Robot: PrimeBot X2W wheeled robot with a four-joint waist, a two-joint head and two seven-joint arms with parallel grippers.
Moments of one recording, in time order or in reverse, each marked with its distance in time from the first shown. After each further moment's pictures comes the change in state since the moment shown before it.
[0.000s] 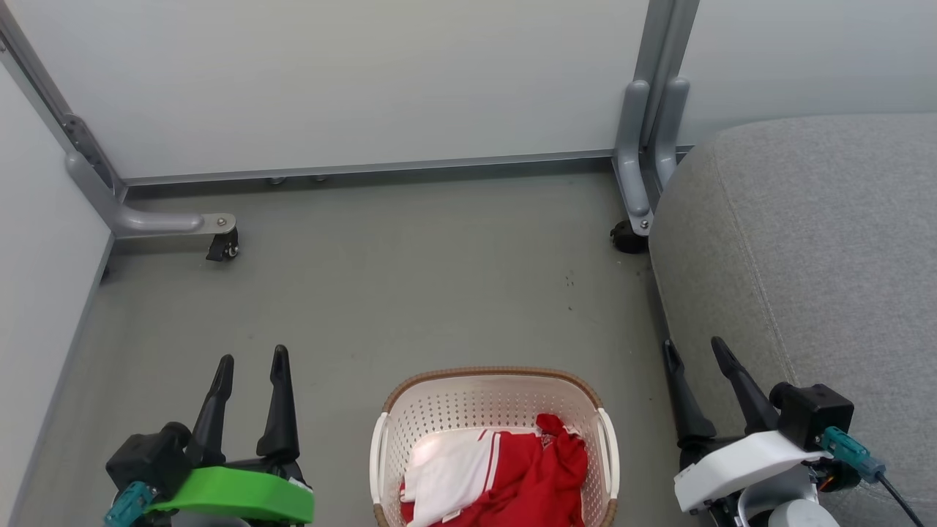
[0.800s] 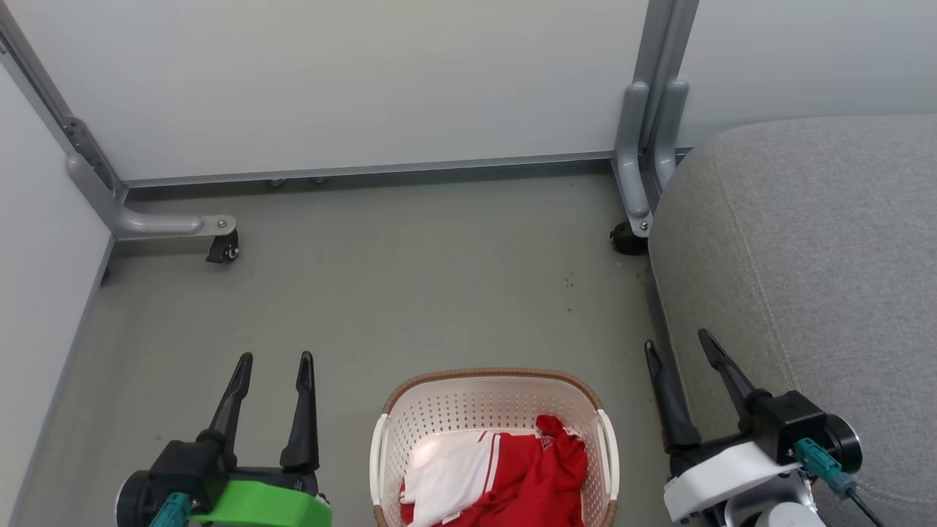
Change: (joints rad) left arm 0.021 0.001 -0.032 -0.022 0.200 -0.008 -0.051; right arm 0.009 -0.002 0.024 -0.027 -0.192 0.000 -0.050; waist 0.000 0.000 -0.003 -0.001
